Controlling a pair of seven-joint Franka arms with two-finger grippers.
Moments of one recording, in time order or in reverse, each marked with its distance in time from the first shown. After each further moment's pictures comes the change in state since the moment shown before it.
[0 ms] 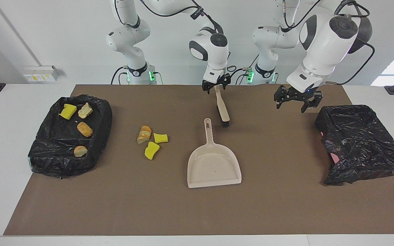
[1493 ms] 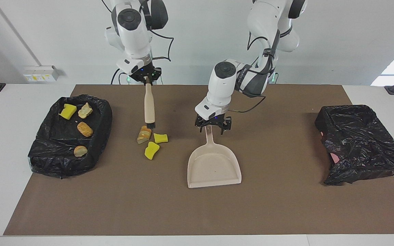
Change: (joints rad) left arm -0.455 0.349 -0.003 -0.017 -0.011 0.471 -0.571; right arm -0.715 -0.404 -0.026 0.028 -0.104 -0.590 -0.464
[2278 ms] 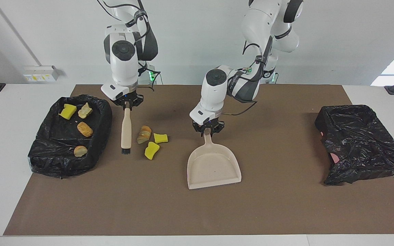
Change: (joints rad) left arm -0.005 0.018 0.025 0.038 0.001 -0.063 -0.014; right arm -0.038 0.245 0.014 -0.081 -0.236 0.281 0.079
